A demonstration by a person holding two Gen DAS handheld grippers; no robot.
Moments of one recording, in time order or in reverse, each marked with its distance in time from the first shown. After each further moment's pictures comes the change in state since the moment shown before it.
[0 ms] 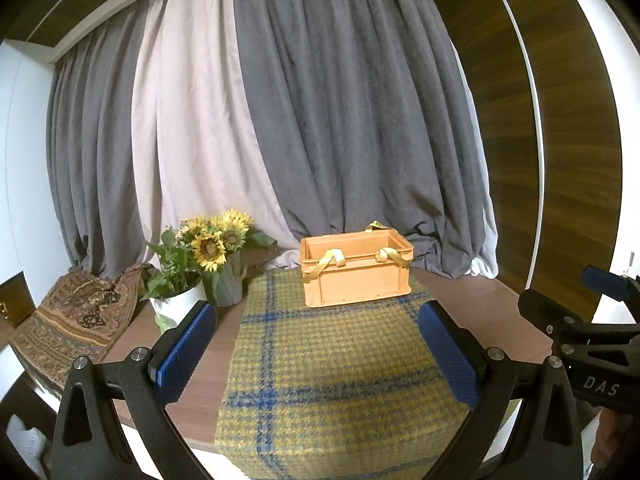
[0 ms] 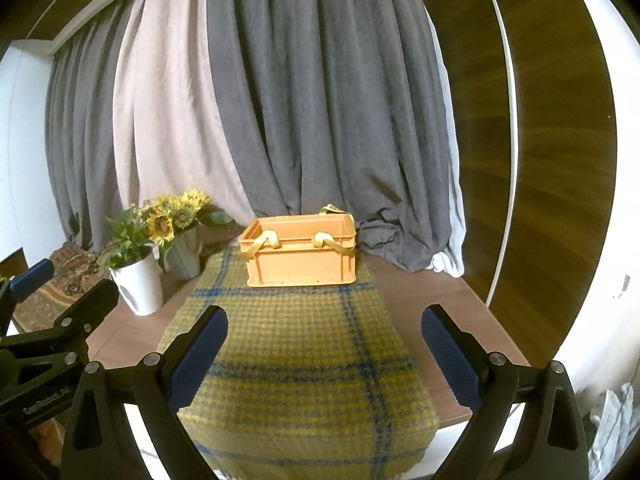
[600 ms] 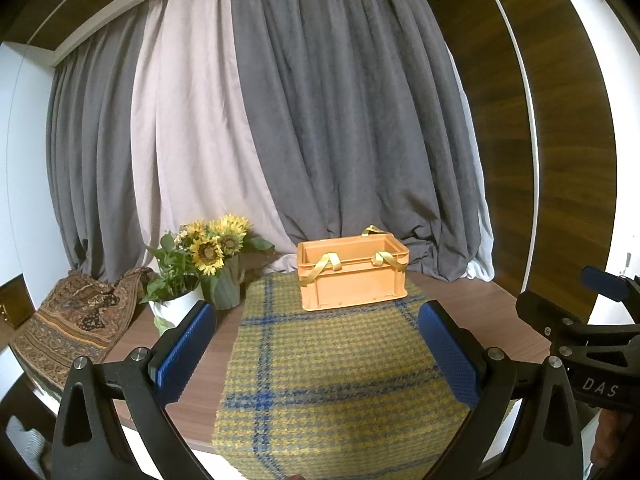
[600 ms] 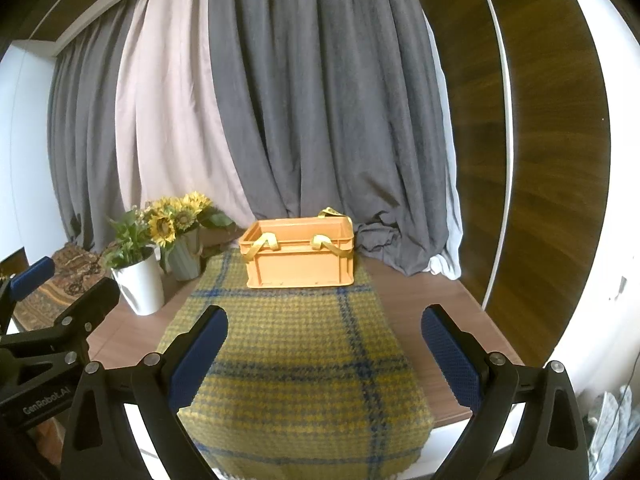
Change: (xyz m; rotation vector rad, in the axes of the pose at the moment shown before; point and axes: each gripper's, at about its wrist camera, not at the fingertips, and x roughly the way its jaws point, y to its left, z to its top) left arm -0.006 -0.006 0.004 0.003 -0.009 -0.007; right arm -0.009 -0.006 0.001 -0.001 -0.007 0.000
